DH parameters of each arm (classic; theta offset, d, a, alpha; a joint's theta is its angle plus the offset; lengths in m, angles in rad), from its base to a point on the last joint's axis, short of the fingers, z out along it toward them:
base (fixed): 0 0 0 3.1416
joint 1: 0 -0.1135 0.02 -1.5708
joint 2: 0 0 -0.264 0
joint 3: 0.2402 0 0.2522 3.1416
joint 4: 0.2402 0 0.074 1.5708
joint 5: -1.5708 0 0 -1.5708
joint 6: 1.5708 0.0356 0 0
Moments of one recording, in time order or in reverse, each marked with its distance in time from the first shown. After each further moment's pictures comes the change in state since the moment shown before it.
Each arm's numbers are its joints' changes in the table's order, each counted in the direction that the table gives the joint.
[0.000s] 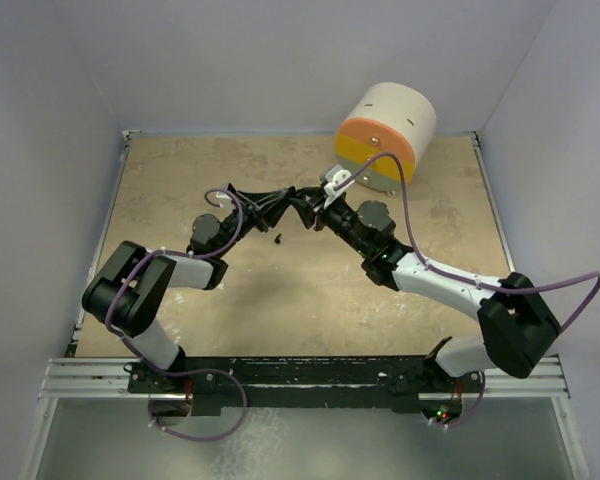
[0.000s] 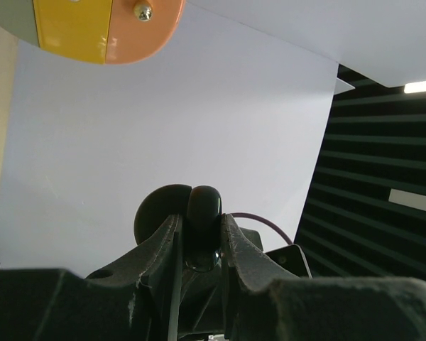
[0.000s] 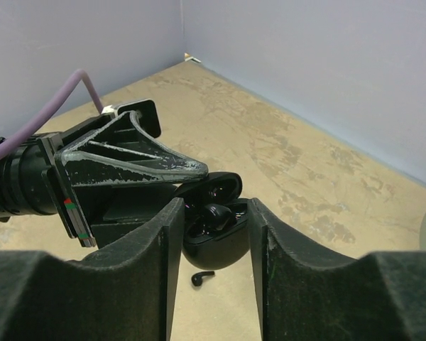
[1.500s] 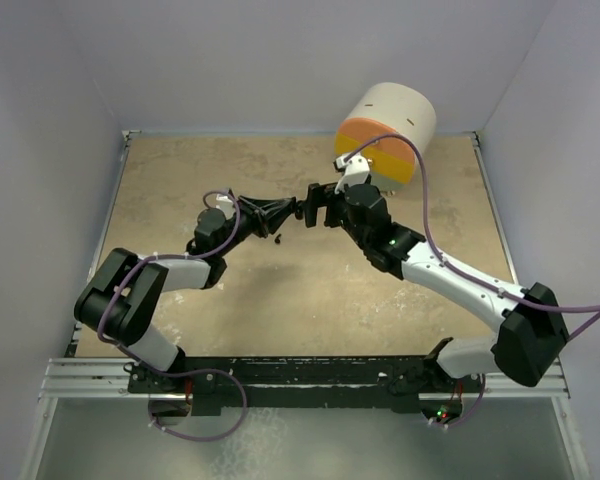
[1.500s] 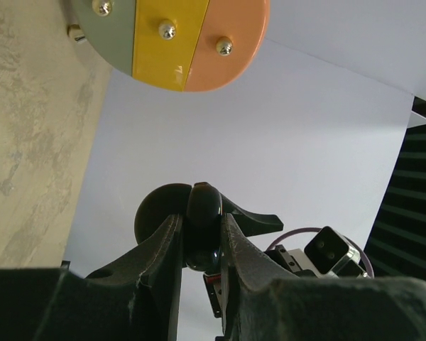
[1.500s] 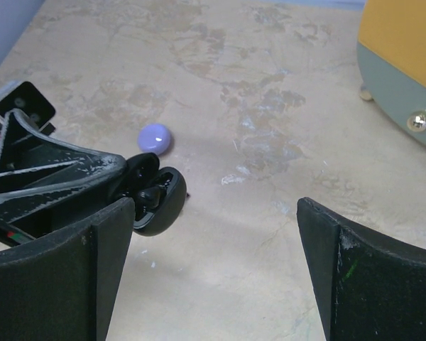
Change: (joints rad) left arm 0.000 0.065 0.013 0.301 0.009 0.163; right arm 0.000 0.071 0.197 0.636 -0.357 0.303
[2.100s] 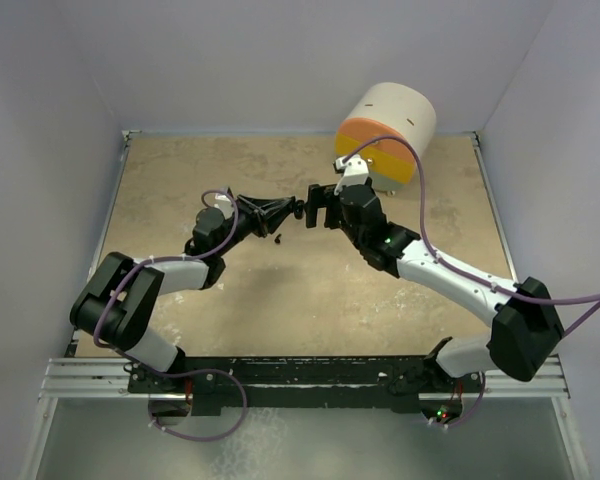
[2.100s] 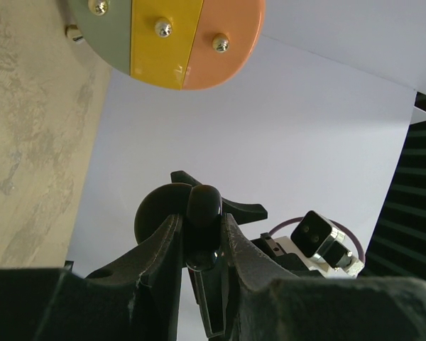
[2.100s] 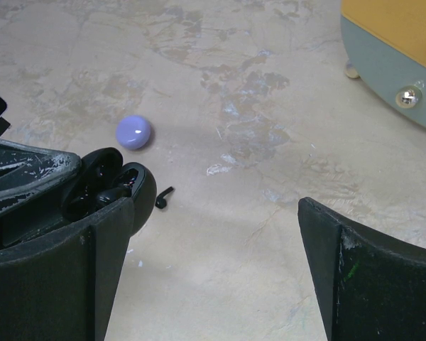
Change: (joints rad) left arm 0.000 0.034 0.000 0.037 0.000 0.022; right arm 0.000 -0.044 0.000 0.031 -0.056 0.035
